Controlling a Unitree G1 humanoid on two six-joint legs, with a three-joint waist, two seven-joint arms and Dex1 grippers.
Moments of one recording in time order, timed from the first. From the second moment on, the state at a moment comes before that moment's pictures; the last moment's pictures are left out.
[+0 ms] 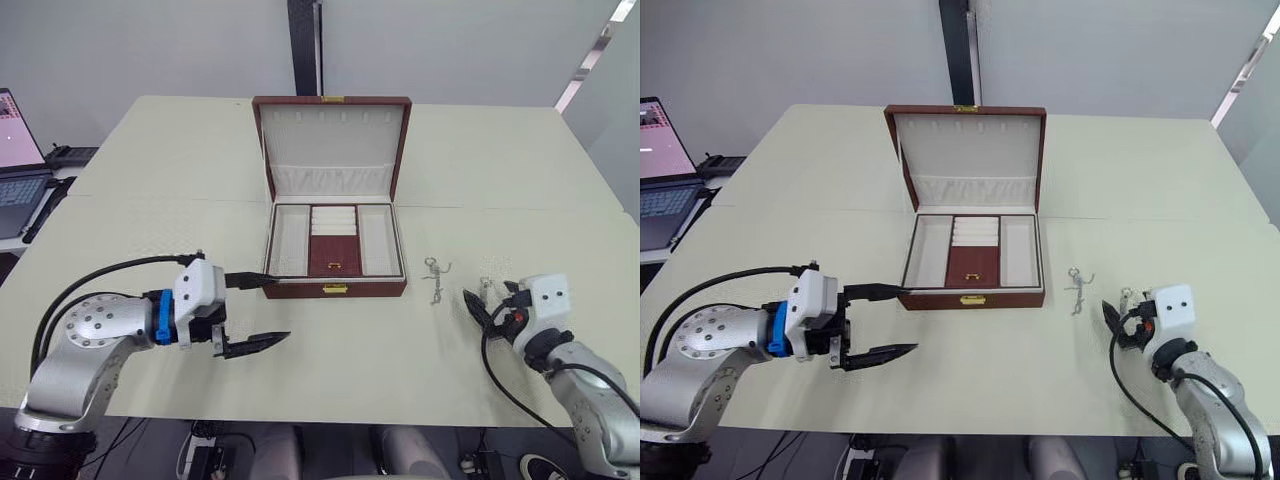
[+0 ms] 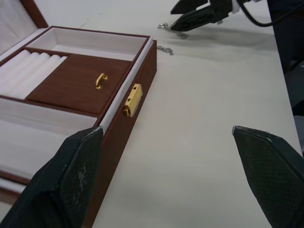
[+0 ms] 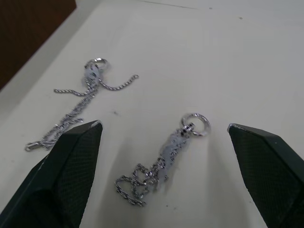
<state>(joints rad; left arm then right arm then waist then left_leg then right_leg) -0.05 0.81 0.10 -0.36 -0.51 0.26 -1.17 0.15 -0.40 -0.24 -0.45 0.28 0.57 0.31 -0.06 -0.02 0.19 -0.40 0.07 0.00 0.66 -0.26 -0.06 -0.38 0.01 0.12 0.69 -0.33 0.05</state>
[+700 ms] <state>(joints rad) -0.05 0.77 0.04 -0.36 -0.49 0.19 -1.19 0.14 -0.31 -0.18 -0.38 0.21 0.52 0.22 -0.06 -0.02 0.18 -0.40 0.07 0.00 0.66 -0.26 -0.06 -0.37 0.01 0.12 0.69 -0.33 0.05</state>
